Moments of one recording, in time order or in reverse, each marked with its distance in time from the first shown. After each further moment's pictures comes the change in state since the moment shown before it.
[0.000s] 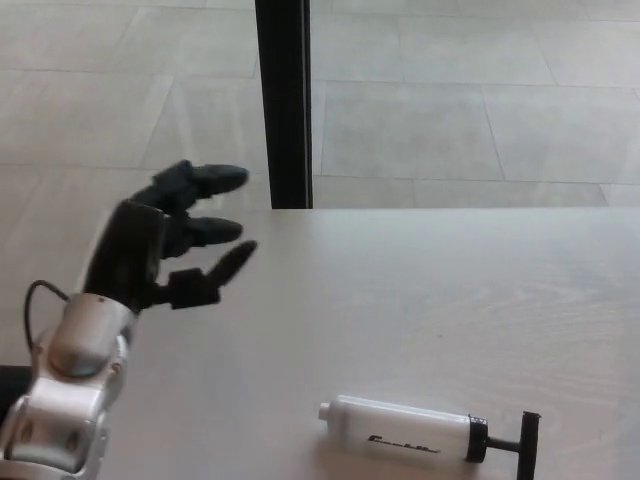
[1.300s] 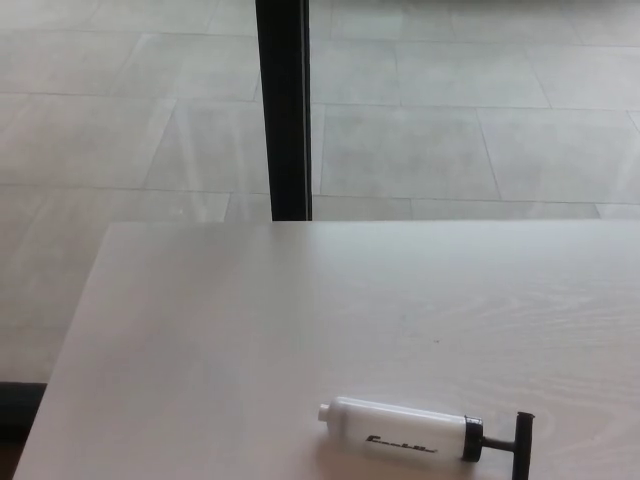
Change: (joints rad) left_arm 0.298 0.382 0.925 1.011 -0.157 -0.010 0.030; right_arm 0.327 -0.324 -0.500 0.853 -0.027 -0.146 -0.018
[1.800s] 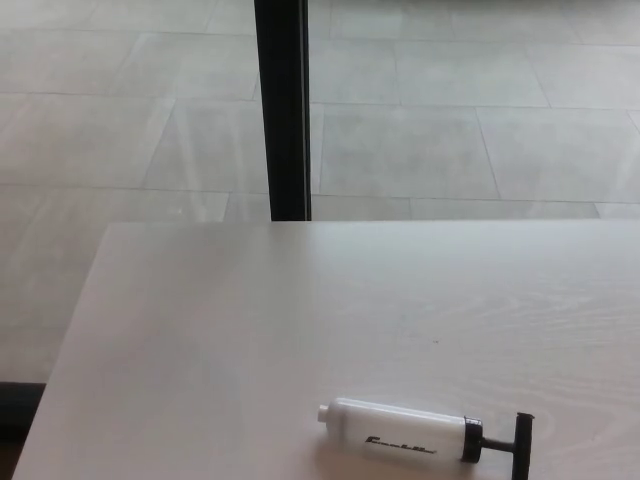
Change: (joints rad) left_arm 0.203 -0.109 -0.238 -0.023 0.125 0.030 -0.006; right_arm 0.176 0.202 0.363 -0.051 -0.187 -0.033 -0.008
